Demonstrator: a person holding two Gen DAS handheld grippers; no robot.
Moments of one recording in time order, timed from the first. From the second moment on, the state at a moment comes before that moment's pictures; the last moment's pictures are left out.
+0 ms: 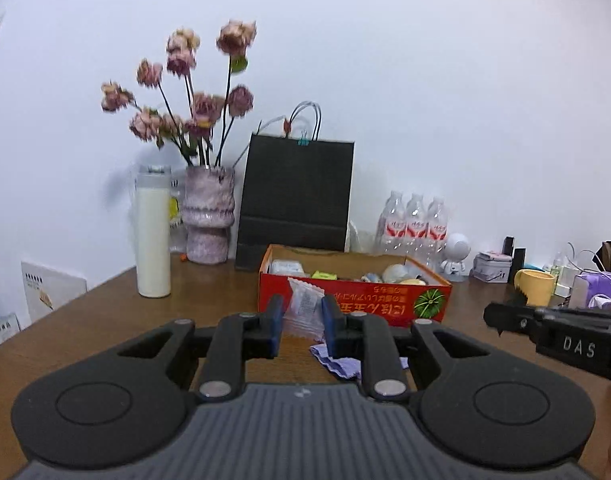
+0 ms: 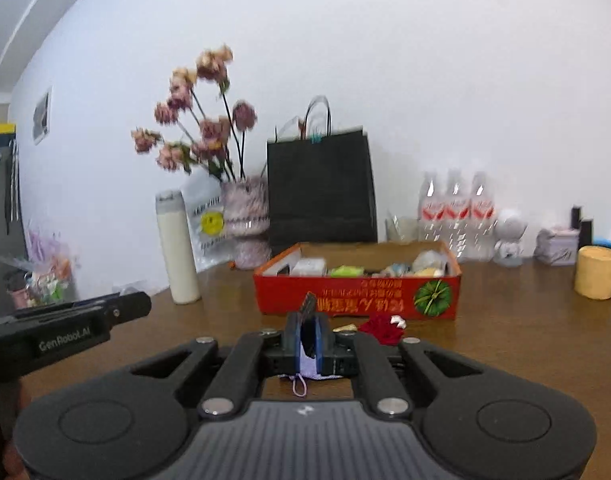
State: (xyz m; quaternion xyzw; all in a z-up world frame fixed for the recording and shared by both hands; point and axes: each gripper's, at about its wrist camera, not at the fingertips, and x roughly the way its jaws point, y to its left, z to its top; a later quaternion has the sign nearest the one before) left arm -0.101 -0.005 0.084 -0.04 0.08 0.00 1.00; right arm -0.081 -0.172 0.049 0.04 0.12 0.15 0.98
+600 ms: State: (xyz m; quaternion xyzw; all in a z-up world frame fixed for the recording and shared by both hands) left arm 0.055 -0.011 0.118 -0.06 0.09 -0.01 0.99; right arm 0.046 -0.187 0.084 0.05 0.11 0.14 0.98
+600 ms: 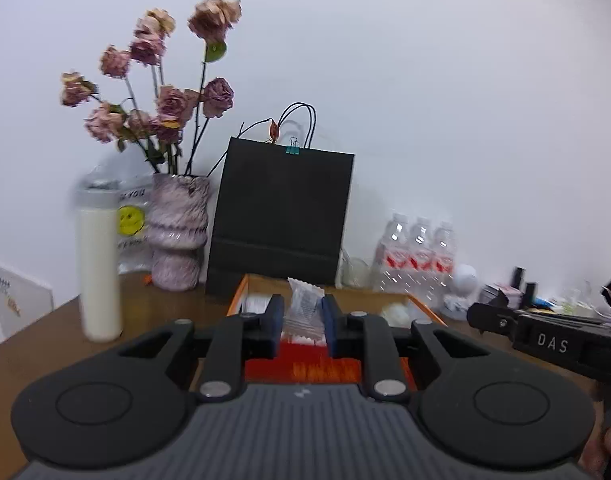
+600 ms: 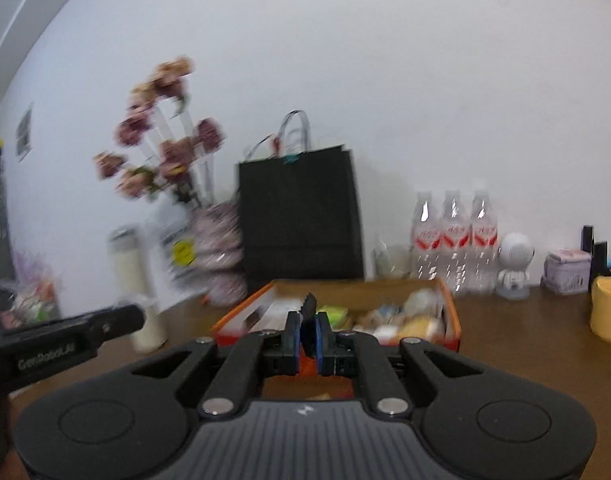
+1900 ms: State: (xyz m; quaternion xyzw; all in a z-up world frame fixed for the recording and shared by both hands) left arm 0.361 0.001 0.103 -0.04 0.48 -0.02 0.88; right arm 0.406 -0.178 0.077 0.07 0.52 0.14 0.84
